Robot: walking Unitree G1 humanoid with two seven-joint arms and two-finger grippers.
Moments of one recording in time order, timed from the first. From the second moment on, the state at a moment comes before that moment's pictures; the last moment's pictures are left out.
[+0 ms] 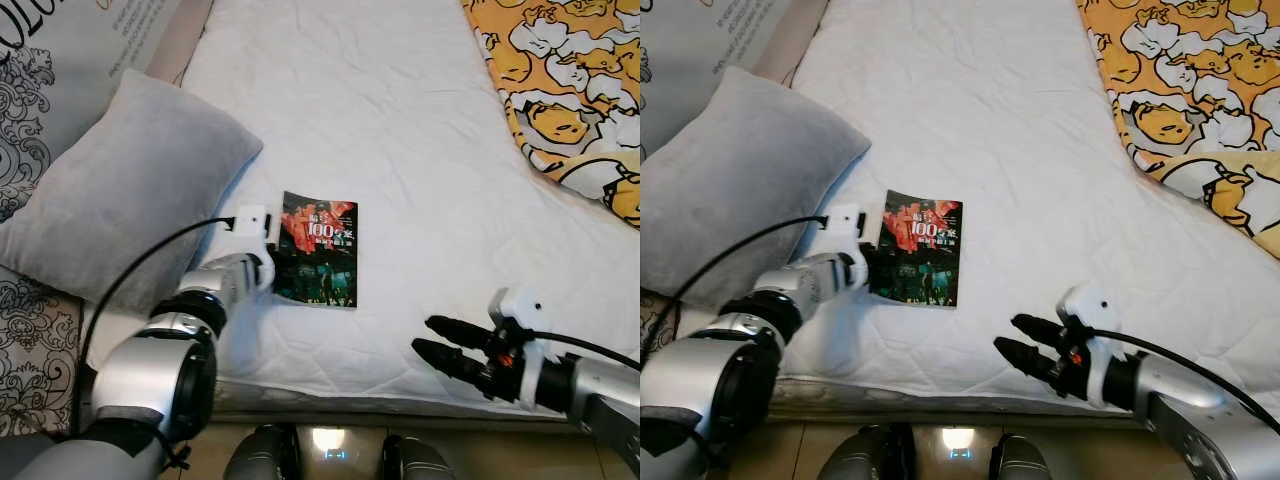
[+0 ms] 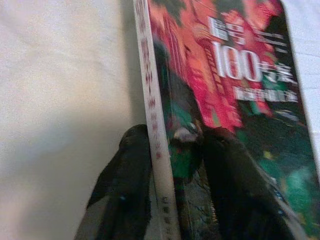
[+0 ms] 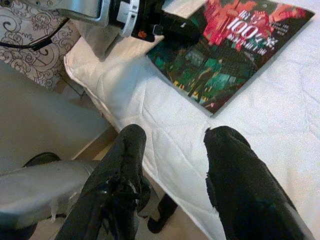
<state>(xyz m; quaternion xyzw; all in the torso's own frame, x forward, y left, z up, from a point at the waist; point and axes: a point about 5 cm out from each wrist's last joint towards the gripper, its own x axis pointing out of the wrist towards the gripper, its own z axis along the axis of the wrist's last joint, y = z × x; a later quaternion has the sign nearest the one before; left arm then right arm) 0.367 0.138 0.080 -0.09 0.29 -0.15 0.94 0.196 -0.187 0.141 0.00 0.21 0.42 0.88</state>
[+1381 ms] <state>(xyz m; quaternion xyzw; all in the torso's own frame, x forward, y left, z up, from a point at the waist) 0.266 0.156 0.107 0.02 0.06 -0.07 1.00 0.243 -0.180 0.097 -0.05 0.14 0.10 0.98</state>
